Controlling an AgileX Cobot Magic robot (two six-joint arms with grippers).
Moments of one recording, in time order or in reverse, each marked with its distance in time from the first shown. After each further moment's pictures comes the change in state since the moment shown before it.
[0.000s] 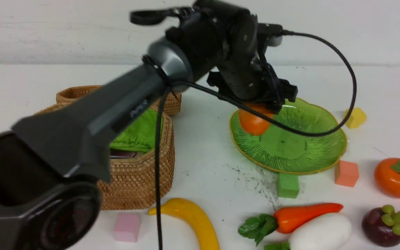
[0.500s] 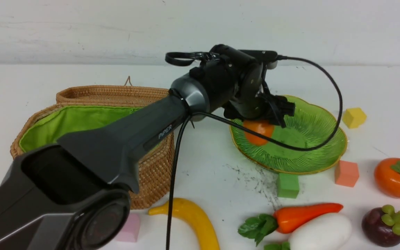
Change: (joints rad) right arm 0.000 0.000 0.000 0.000 0.000 0.000; left arm 0.000 0.124 -0.005 0.071 -0.125 -0.168
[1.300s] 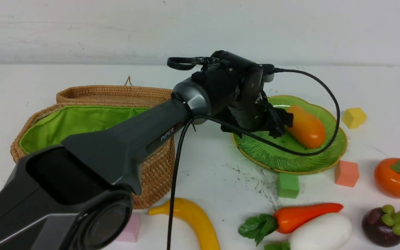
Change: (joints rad) right arm 0.000 0.000 0.000 0.000 0.000 0.000; left arm 0.000 0.002 0.000 -0.053 0.107 -0.007
